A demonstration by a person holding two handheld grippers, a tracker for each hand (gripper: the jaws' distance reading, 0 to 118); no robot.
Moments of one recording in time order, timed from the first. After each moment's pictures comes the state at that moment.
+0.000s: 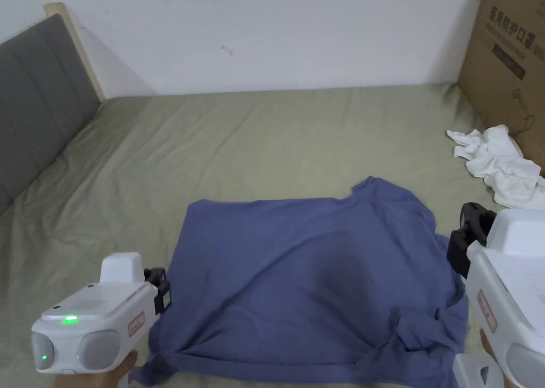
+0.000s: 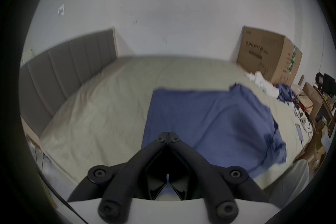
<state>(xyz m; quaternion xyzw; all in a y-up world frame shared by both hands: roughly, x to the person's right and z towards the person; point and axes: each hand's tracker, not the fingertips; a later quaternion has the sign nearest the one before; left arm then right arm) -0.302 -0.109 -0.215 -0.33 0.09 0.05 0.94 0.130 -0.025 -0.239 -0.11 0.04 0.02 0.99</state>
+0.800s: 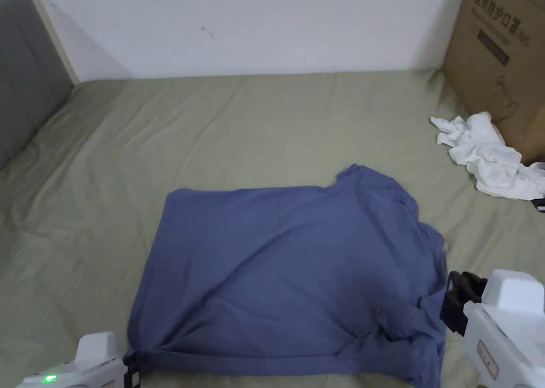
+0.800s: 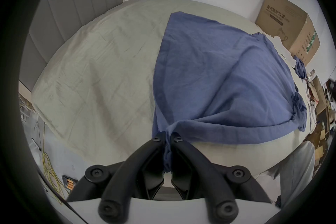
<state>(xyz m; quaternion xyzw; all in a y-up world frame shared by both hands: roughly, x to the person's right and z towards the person) -0.330 -0.222 -0.187 -0.48 0.11 0.09 0.86 0.186 -0.116 -0.239 -0.28 0.02 -0.03 0.96</state>
